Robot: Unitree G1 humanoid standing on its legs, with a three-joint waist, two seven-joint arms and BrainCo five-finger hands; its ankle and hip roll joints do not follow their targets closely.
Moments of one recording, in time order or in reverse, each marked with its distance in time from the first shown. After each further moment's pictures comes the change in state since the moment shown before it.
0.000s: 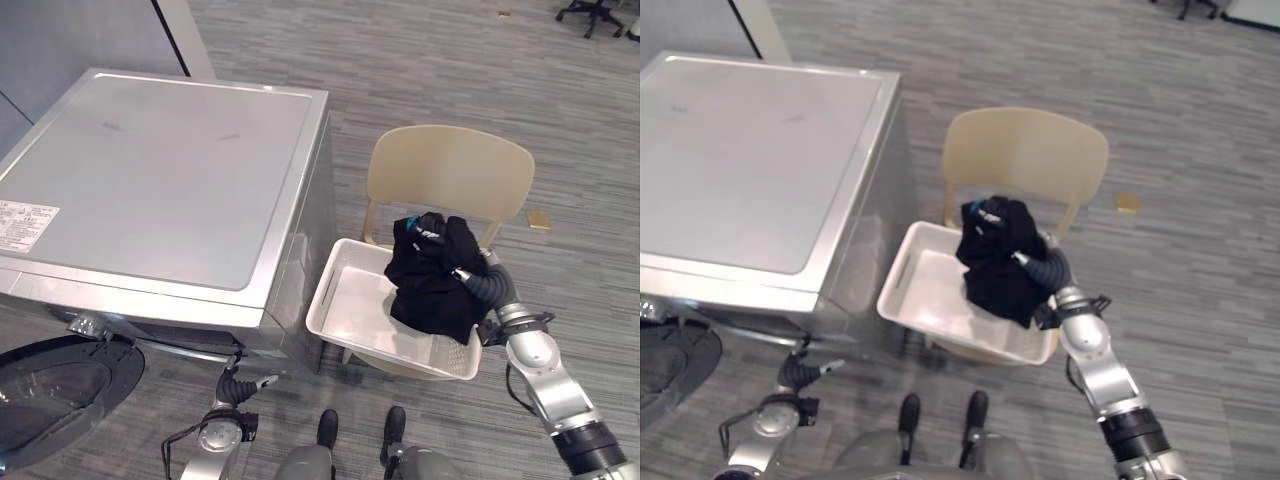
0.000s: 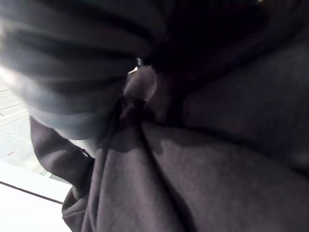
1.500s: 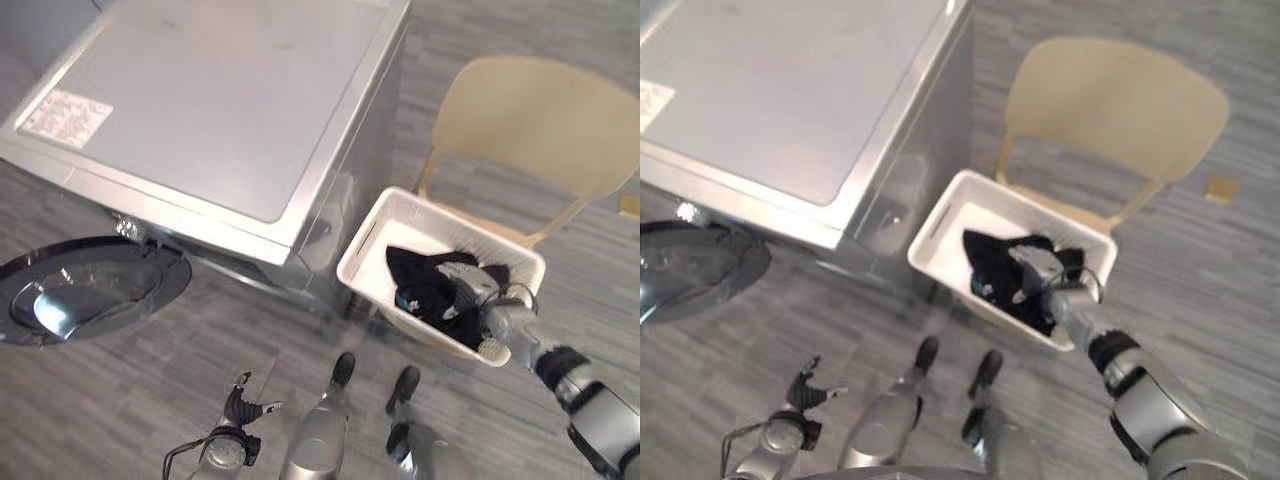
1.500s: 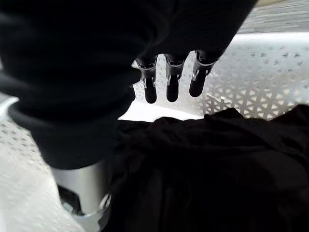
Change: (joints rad) left arm -0.041 0.003 -0.104 0.190 0.099 -0.059 -0.008; right arm -0.616 -0.112 0.523 0.931 -0.613 0.044 -0.065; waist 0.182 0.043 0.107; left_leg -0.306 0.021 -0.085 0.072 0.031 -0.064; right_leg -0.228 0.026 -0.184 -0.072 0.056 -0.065
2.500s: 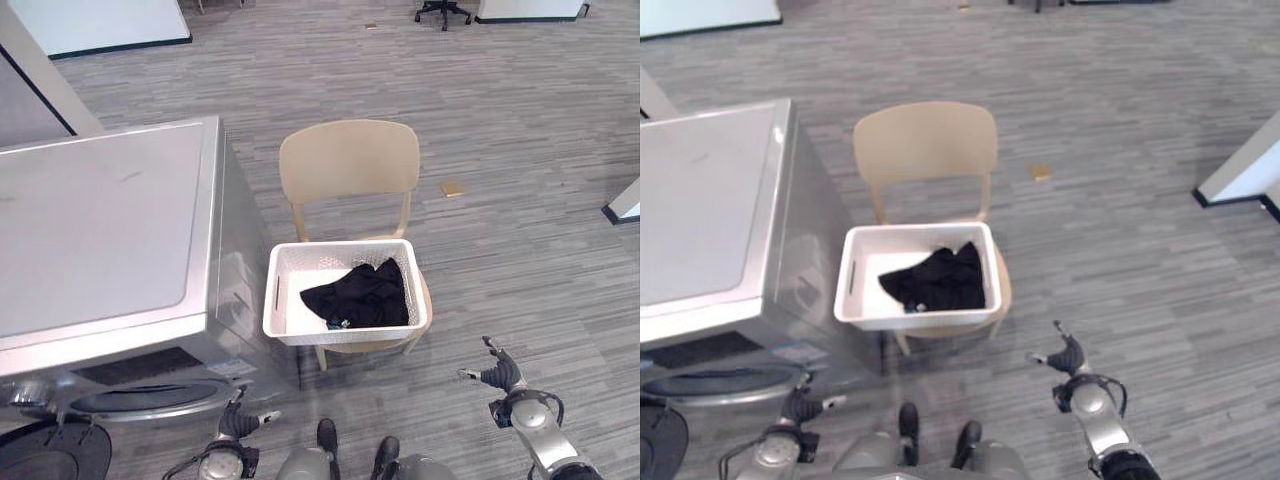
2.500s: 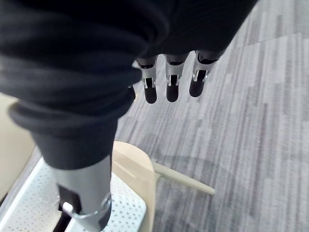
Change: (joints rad) left arm 0.125 -0.035 0.110 -0.107 -0.038 0.059 -0.041; right arm 0.695 0.162 -0.525 -0.375 0.450 0.022 0.005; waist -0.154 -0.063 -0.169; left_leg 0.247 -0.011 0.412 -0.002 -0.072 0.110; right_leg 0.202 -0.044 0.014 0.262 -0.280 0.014
